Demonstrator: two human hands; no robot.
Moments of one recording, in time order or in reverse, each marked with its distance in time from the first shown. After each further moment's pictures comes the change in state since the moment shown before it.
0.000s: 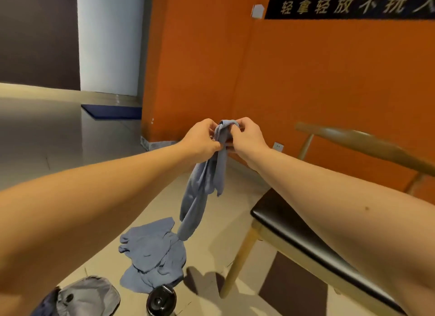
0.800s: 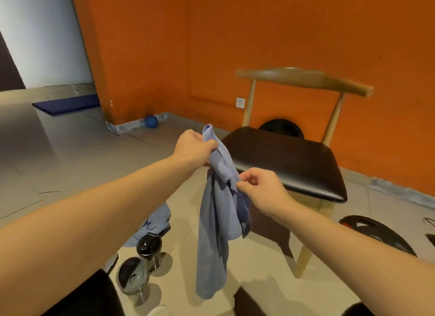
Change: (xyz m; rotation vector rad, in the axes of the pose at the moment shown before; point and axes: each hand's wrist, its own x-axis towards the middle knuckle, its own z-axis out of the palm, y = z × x) left_hand -0.144 0.099 0.137 -0.221 -0.056 -0.294; right_hand -0.270 0.122 -0.167 -0.071 -0.070 0.262
